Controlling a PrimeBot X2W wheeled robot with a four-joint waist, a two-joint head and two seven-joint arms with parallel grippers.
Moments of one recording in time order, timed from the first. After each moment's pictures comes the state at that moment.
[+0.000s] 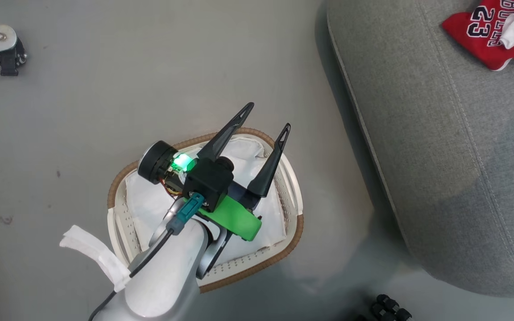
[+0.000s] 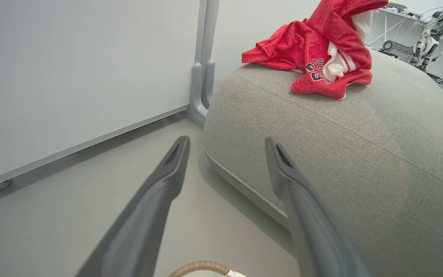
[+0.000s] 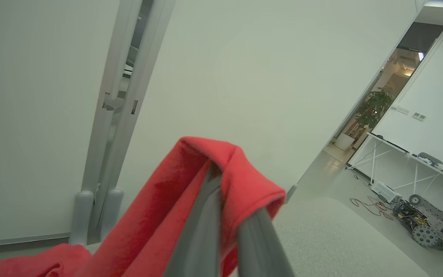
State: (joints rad) left arm -0.51 0.08 -0.59 0.27 -0.20 -0.13 -0.26; right arm -1.18 -0.43 -0.40 0.68 -0.19 0.13 -0.26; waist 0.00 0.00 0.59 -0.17
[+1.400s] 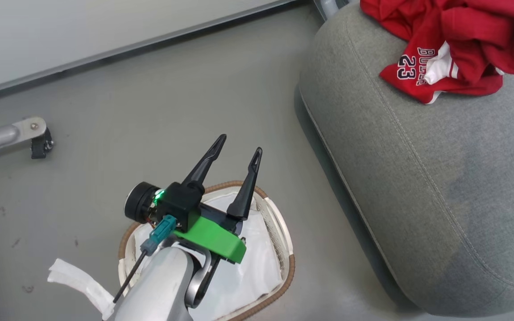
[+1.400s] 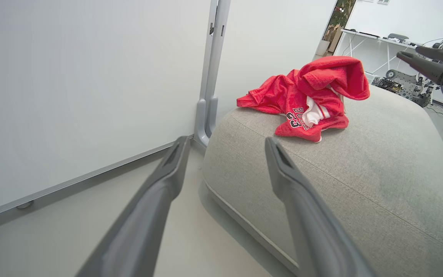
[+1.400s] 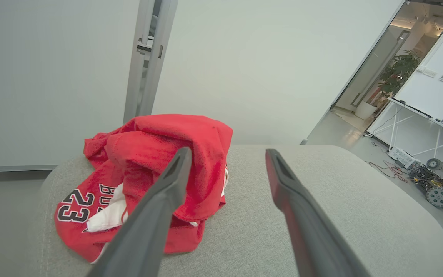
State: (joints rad) left arm -0.37 0.05 -0.49 0.26 -0.27 -0.13 -0.26; right arm -0.62 -0.24 -0.37 0.47 -0.17 0.13 -0.26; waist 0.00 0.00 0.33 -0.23
